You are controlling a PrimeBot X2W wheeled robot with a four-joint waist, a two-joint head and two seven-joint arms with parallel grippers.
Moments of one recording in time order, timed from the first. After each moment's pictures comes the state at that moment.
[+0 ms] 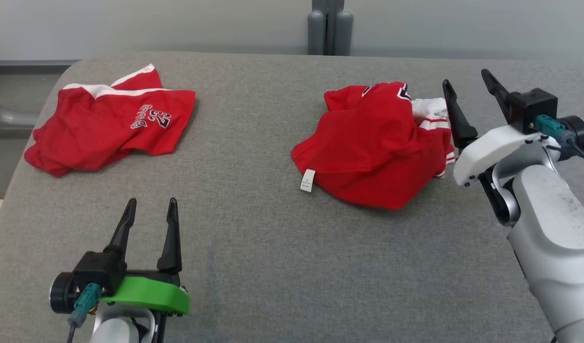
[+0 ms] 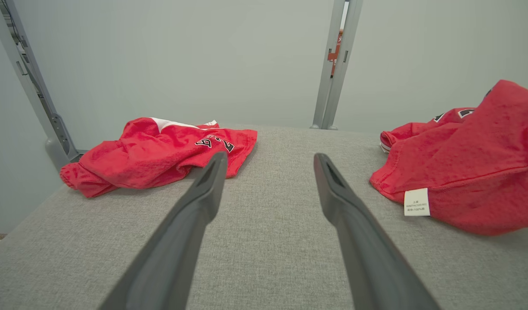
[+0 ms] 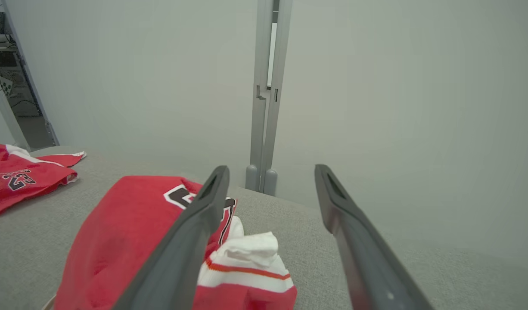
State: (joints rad) left arm -0.11 0.05 -0.04 0.22 -0.18 -0.13 -0.26; right arm -0.64 -0.25 0.20 0.56 0.21 0.13 -0.19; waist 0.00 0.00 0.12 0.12
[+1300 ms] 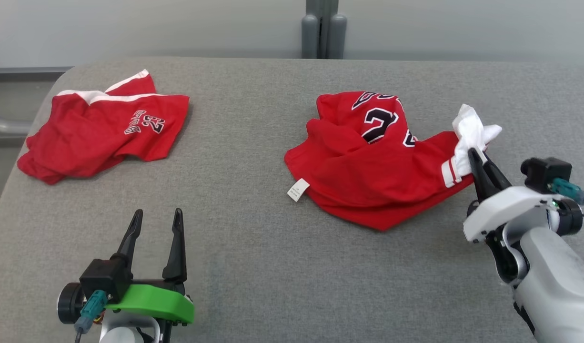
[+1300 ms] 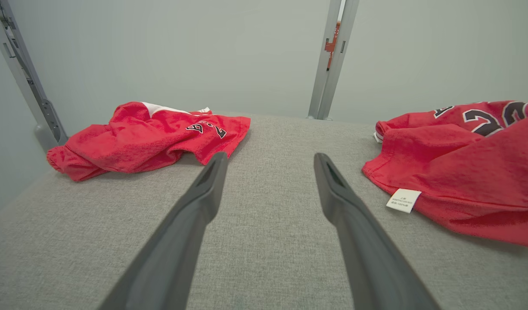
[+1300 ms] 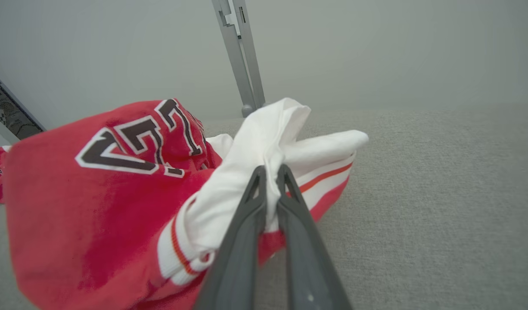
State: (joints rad) left arm -0.10 0.05 -0.06 0.25 -0.21 -0.12 -0.26; right arm -0.51 -0.29 0.28 0.71 0.56 0.13 -0.26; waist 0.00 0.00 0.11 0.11
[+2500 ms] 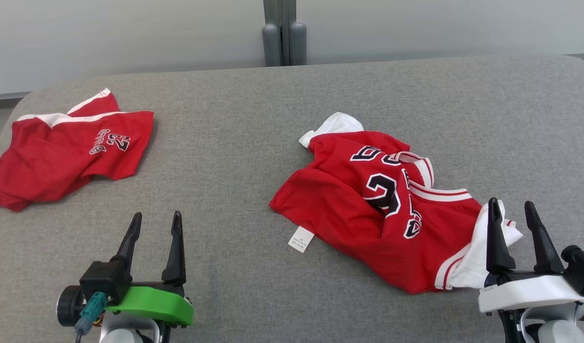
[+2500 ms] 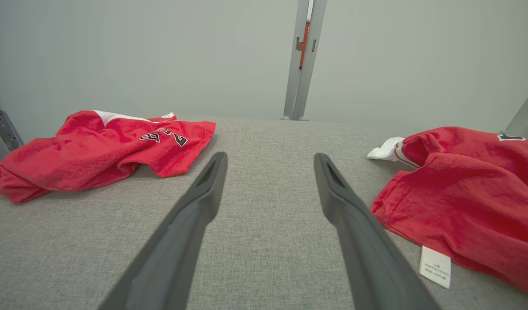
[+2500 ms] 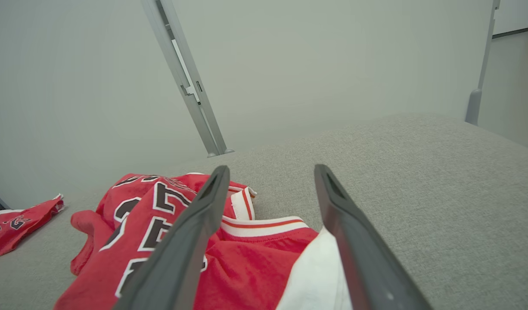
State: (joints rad) left arm -0.09 0.05 -0.06 0.25 -0.20 -0.12 -0.26; right arm 0.02 -0.07 -0.08 0.06 0.31 0.13 -0.26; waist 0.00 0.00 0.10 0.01
